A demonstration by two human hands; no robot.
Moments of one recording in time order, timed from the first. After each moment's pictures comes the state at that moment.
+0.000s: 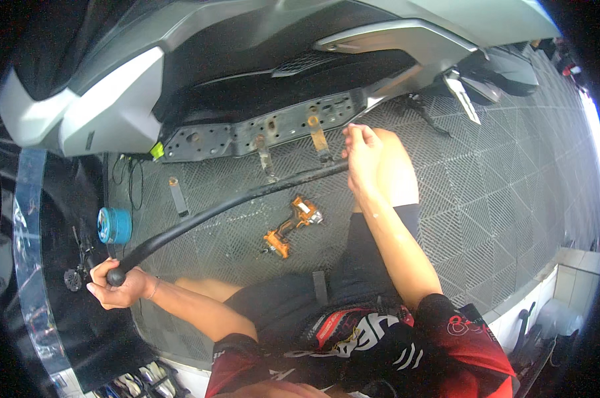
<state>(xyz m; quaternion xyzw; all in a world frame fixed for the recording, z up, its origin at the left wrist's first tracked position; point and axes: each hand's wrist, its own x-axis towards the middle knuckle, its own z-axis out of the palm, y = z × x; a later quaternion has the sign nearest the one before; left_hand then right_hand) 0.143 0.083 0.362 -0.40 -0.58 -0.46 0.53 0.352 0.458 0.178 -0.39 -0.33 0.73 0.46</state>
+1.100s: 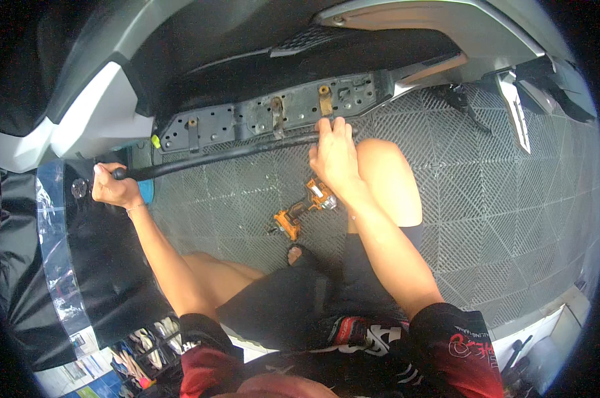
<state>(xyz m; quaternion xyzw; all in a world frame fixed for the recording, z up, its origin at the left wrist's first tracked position) 0.075 0.247 0.361 -0.36 -0.76 -0.34 0.43 0.313 0.461 0.148 -0.34 -0.84 0.39 0.19</state>
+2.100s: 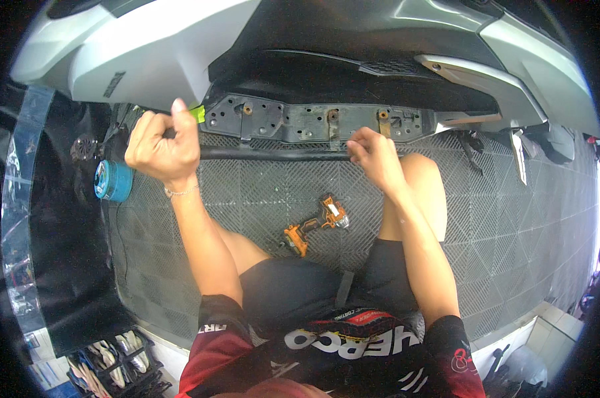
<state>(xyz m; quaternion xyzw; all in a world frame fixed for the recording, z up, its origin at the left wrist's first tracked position) 0.058 0.228 0.349 -0.39 -0.71 -0.32 0.49 0.272 0.447 0.206 -0.29 -0.81 0.49 0.14</state>
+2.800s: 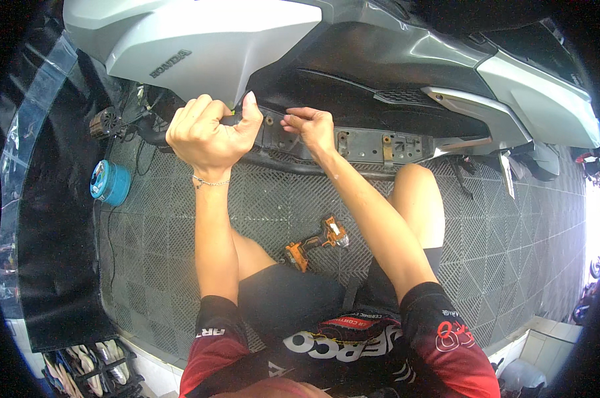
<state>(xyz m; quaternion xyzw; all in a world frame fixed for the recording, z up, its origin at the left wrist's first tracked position) 0.057 0.222 0.354 -0.43 -0.67 -0.31 0.52 0.101 0.388 0.198 -0.18 -0.56 0.76 0.26</state>
